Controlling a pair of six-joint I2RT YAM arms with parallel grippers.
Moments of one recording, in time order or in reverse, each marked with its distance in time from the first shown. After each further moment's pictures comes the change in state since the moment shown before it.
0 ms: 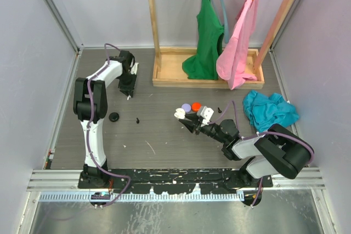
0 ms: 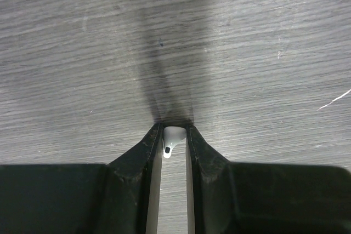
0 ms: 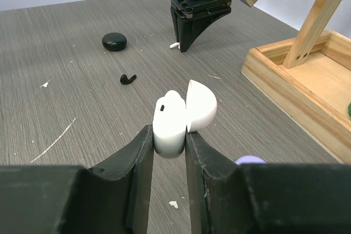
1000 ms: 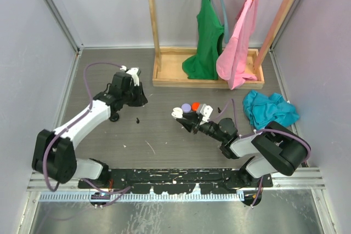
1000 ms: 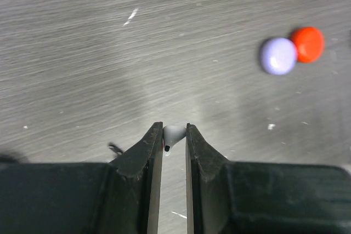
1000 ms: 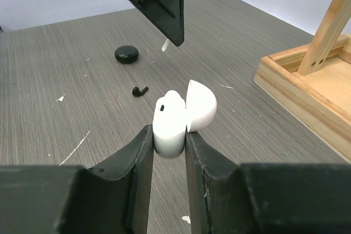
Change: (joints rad) left arm -0.202 -0.792 -0.773 0.552 0.095 -0.303; right arm 0.006 0.039 0.027 0.039 -0.021 0.067
